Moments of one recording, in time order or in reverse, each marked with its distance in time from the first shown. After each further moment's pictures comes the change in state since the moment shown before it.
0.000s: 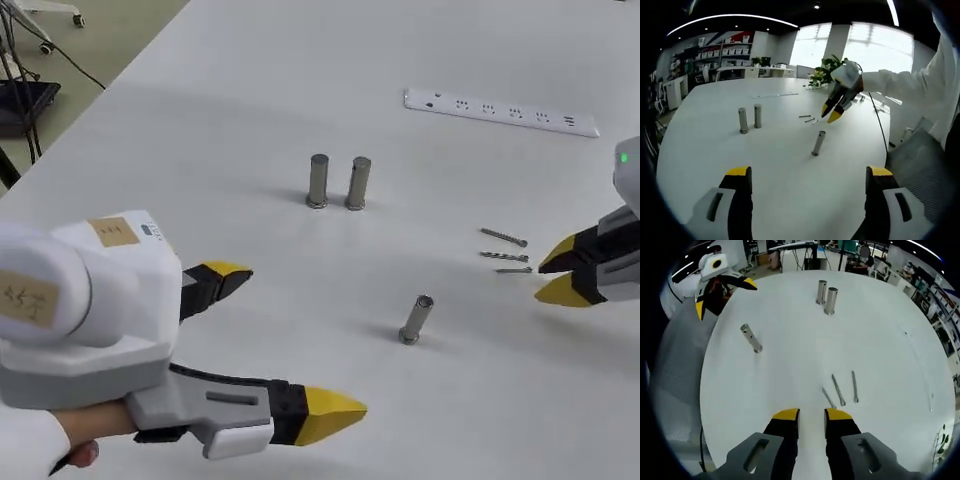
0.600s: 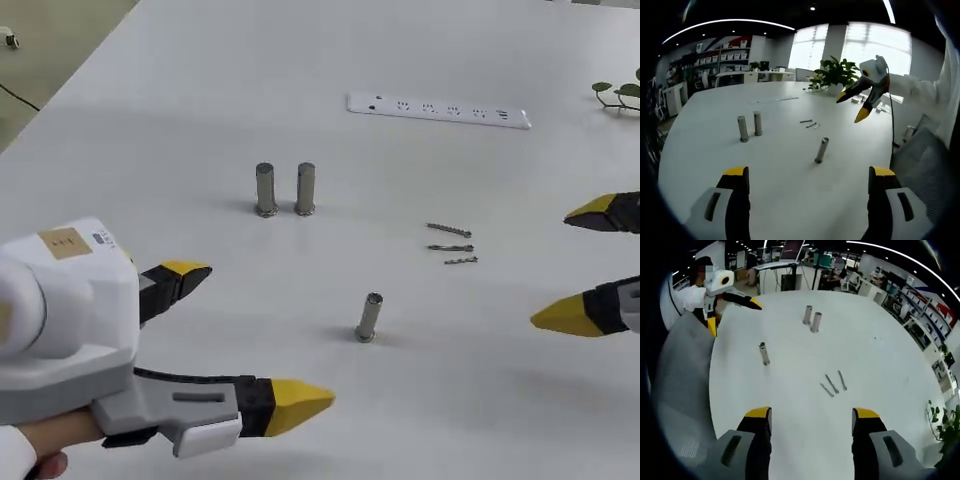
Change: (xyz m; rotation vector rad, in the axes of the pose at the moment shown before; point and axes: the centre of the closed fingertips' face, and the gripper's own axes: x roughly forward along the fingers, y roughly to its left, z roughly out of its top) left arm 0.010 0.006 0.015 0.034 -0.031 0.007; right arm -0.062 0.016 0.001 0.128 -0.145 -0.180
